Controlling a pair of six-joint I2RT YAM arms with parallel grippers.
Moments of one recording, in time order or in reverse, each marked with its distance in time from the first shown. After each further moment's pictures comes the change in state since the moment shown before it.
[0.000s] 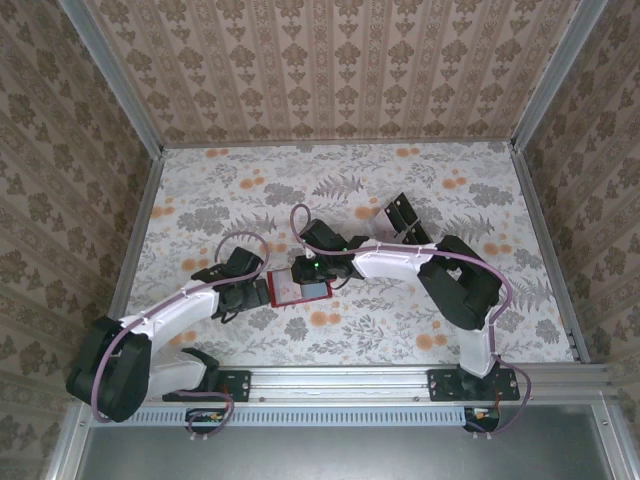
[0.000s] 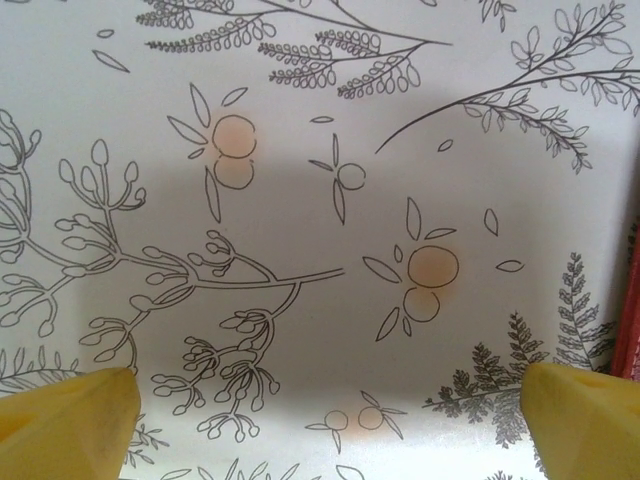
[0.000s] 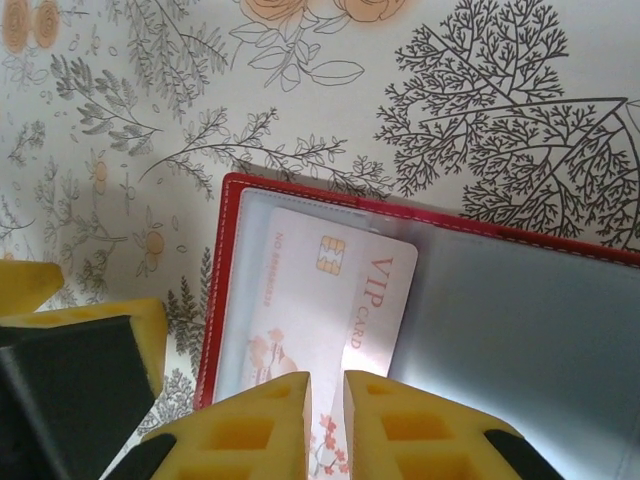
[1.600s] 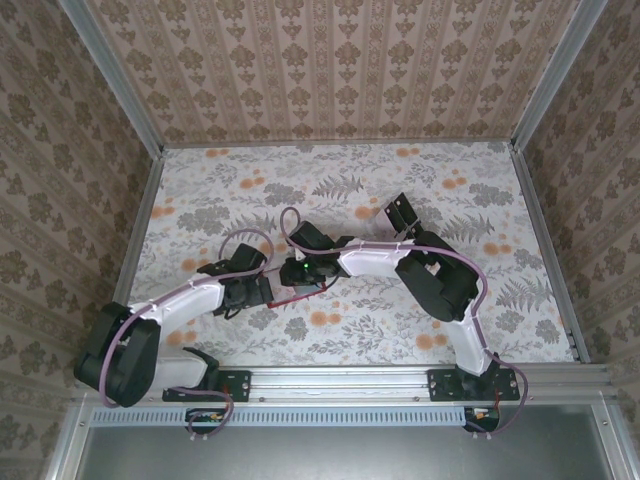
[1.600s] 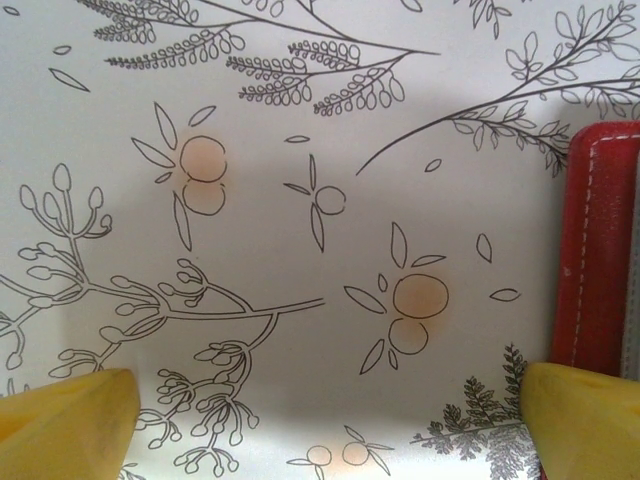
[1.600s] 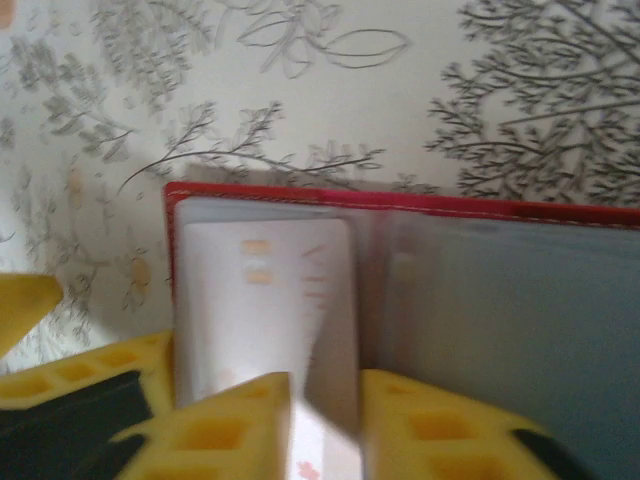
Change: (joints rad) left arm 0.000 0.068 0.028 0.016 0.000 0.014; right arm 0.018 0.127 0.103 0.018 -0.070 0.043
